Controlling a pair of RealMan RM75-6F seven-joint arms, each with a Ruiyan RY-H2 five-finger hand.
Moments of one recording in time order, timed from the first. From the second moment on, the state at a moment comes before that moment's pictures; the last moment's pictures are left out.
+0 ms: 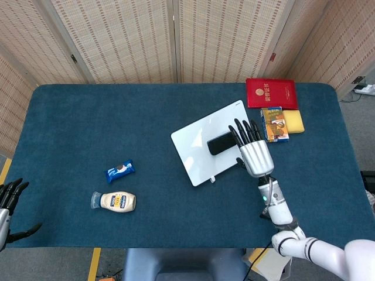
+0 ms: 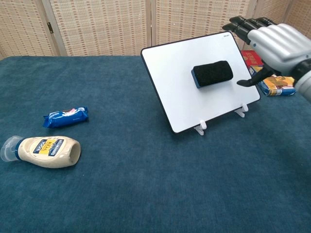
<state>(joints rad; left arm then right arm) -0.02 -1.03 -0.01 -1.66 1.57 1.56 -0.08 0.59 -1.65 0.20 -1.19 -1.45 1.32 -0.33</state>
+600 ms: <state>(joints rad) -0.03 -1.08 -0.01 -1.64 1.59 1.58 0.00 0.19 -1.15 -0.10 -1.62 -1.56 1.52 -0.17</state>
